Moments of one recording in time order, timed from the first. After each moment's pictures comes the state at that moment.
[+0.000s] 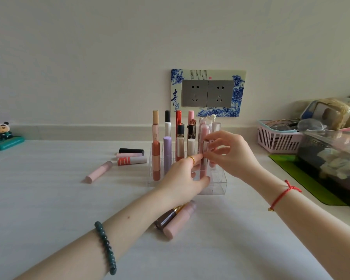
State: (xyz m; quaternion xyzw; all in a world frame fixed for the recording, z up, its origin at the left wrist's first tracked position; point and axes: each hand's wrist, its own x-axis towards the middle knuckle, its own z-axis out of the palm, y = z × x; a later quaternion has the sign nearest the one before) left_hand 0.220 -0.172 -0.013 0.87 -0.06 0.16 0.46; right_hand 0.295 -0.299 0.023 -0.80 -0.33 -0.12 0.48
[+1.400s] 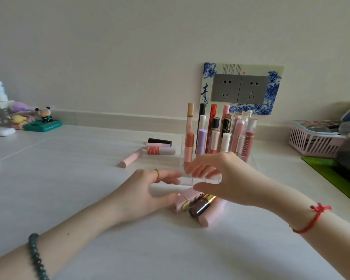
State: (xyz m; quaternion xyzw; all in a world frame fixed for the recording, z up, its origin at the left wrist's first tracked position) left_hand 0.117 -0.078 -0.025 0.92 -0.02 0.19 0.36; right_hand 0.218 -0.260 0.027 -0.79 -0.56 -0.01 0.24
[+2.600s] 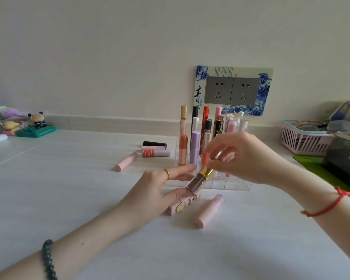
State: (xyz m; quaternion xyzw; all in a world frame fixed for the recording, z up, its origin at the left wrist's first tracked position) left_hand 0.121 -0.111 -0.012 0.87 -0.07 0.21 0.44; right_hand 0.232 -0.282 0.054 -0.82 -0.49 -0.06 0.30
